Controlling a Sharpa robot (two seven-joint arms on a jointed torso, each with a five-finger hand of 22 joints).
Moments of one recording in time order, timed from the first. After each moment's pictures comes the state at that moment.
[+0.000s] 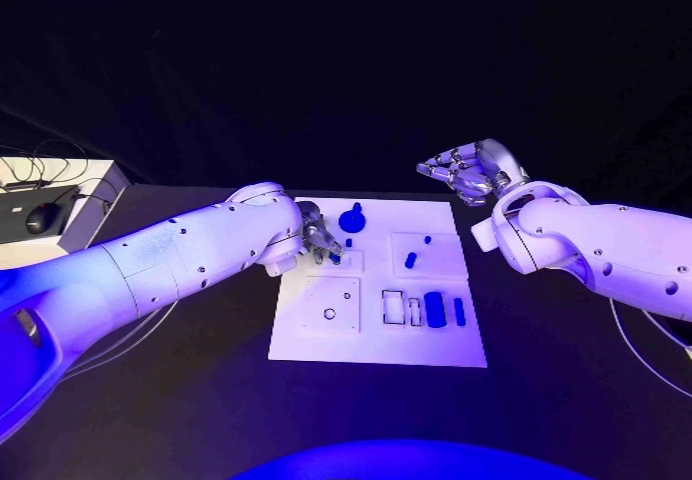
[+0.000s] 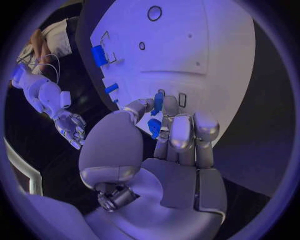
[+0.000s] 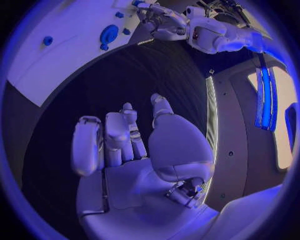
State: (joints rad) left arm 1.24 -0.41 -0.02 1.11 -1.05 0.07 -0.59; left_hand 1.14 -0.16 0.44 0.07 0.58 1.10 0.04 0.24 0.89 1.27 -0.04 0.73 0.67 1.44 -0.10 1.22 1.15 0.11 1.26 -0.12 1.27 1.07; right arm 1.24 -0.86 -0.07 1.44 -0.73 -0.66 0.07; right_hand 1.10 -0.01 -0.17 0.06 0.51 1.02 0.12 0.10 0.28 1.13 0.02 0.99 1.11 1.45 -0.06 1.12 0.99 0.06 1.47 -0.07 1.31 1.31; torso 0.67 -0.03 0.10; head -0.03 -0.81
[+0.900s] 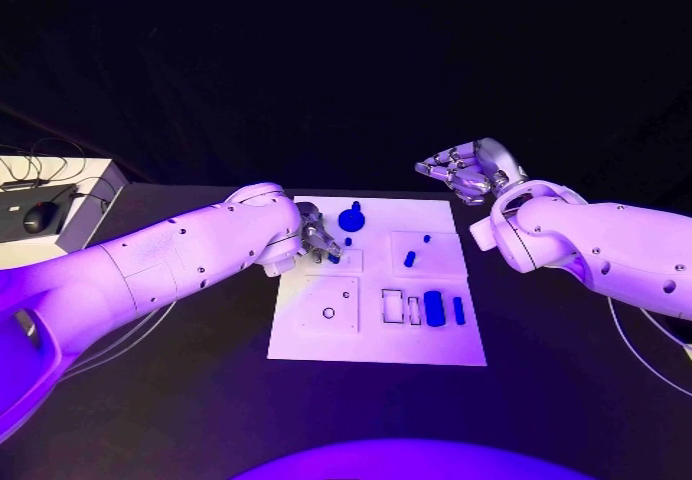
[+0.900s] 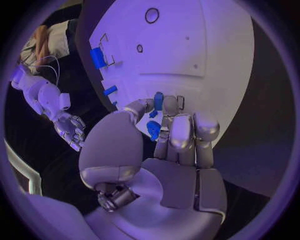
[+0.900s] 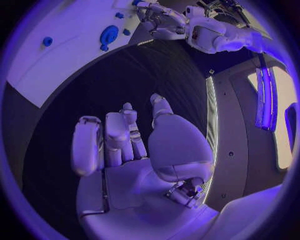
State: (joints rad) left arm 1.24 -0.40 -0.03 1.10 -1.05 0.09 -0.59; left_hand 1.14 -0.16 0.44 0.07 0.58 1.10 0.04 0.24 0.90 1.27 -0.04 0.72 0.67 1.43 -0.10 1.22 1.14 0.10 1.26 -0.12 1.27 1.08; right arm 1.24 -0.86 -0.07 1.44 -0.73 -0.66 0.07; right_hand 1.11 -0.01 -0.16 0.05 0.51 1.03 0.12 0.09 0.28 1.13 0.03 0.99 1.11 1.45 -0.06 1.12 0.99 0.06 1.47 -0.07 1.31 1.31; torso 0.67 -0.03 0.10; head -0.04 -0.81
